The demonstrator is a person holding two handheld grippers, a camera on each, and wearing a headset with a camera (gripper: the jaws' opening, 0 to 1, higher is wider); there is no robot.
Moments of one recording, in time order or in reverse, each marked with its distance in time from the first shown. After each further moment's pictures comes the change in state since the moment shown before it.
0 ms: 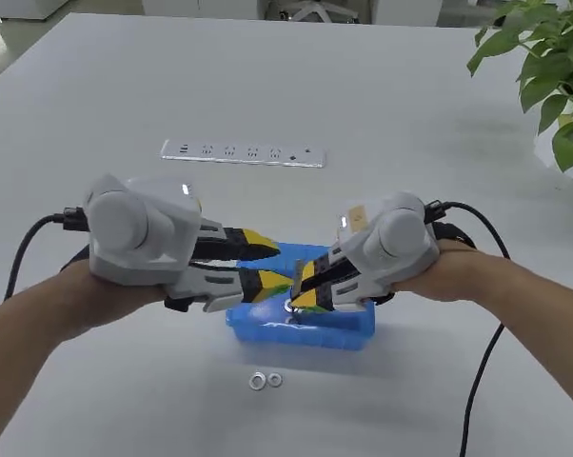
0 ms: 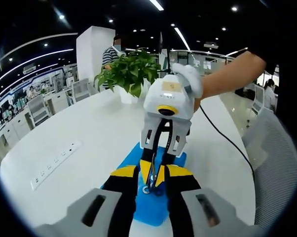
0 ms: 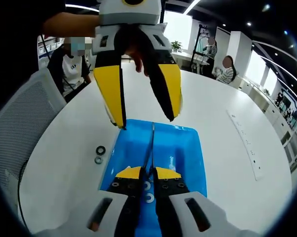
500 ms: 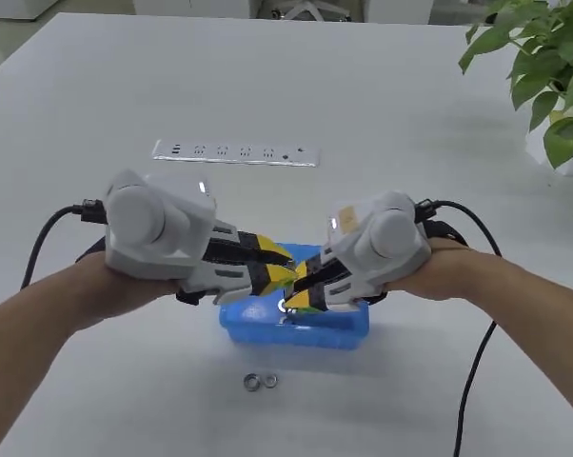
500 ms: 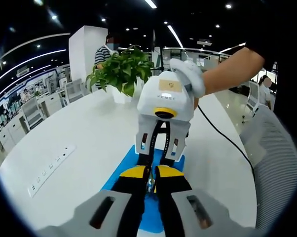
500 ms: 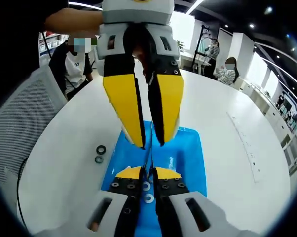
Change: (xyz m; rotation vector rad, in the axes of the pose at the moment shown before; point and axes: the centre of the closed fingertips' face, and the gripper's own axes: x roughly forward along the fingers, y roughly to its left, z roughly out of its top) left arm 0.012 -0.002 0.001 0.032 0.016 -0.051; right arm 0.001 0.001 0.000 -0.024 0.010 0.003
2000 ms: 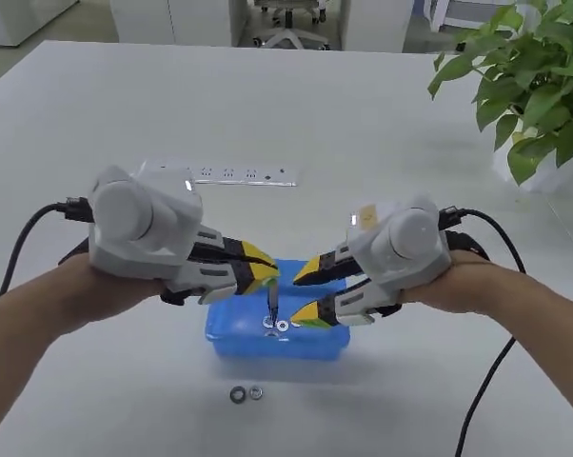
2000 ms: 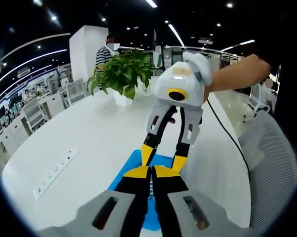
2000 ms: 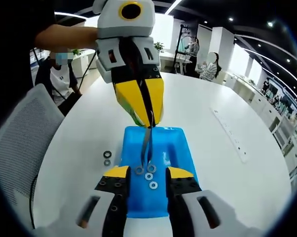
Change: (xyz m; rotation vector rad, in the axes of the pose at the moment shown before) left arm -0.014 -0.009 0.025 0.006 0.018 0.019; right arm -0.051 0.008 0.010 0.139 -0.022 -0.125
